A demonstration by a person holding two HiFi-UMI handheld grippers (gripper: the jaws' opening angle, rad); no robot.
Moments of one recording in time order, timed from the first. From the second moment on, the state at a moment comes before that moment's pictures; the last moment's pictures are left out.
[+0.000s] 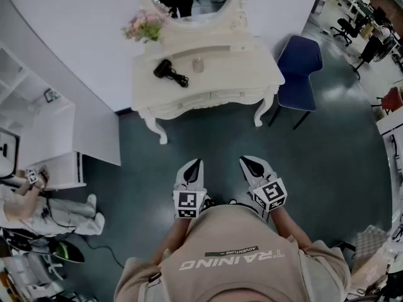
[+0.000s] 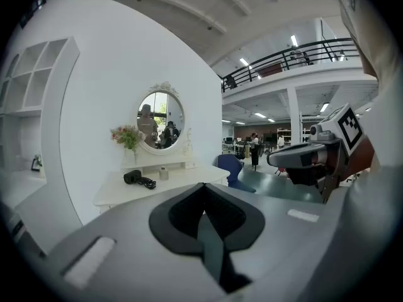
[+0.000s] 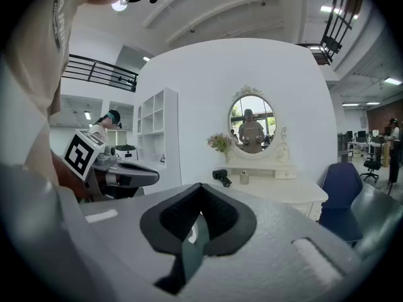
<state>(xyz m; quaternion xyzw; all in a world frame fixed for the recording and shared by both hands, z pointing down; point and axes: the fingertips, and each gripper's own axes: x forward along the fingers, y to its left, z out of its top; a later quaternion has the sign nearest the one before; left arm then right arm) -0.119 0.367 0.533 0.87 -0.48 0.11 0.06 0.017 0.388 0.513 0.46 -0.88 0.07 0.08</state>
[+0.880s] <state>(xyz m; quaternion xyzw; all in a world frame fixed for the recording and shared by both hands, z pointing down) -0.133 0.327 0.572 0.89 -0.42 0.13 0.09 -0.001 0.363 0.542 0.51 -0.84 0.09 0.13</state>
